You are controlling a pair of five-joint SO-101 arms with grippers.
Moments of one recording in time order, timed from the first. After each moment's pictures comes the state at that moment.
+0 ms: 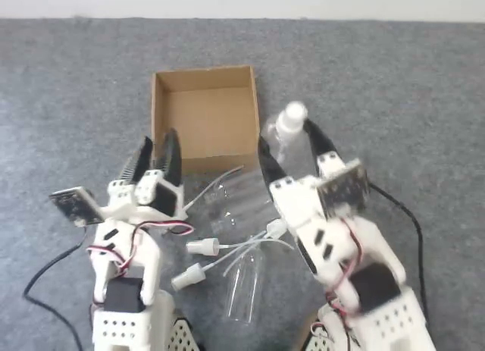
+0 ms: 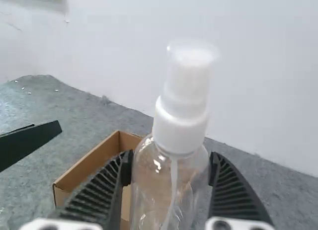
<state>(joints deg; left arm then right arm) -3.7 -103.3 94.9 26.2 34.2 -30.8 -78.6 63.8 29.5 4.3</state>
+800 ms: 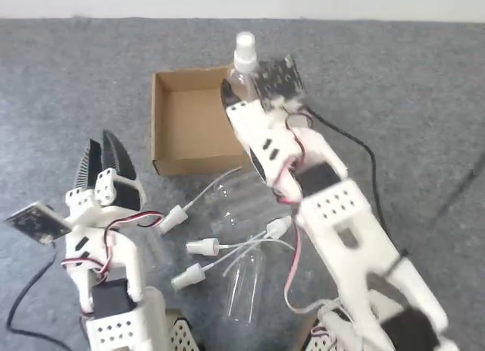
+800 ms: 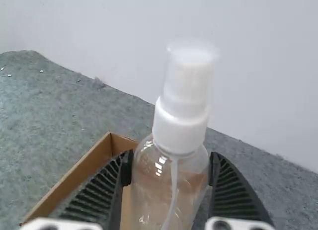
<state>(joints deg) -19.1 -103.3 92.8 25.5 34.0 -31.2 -24.6 34.3 12.8 4.3</state>
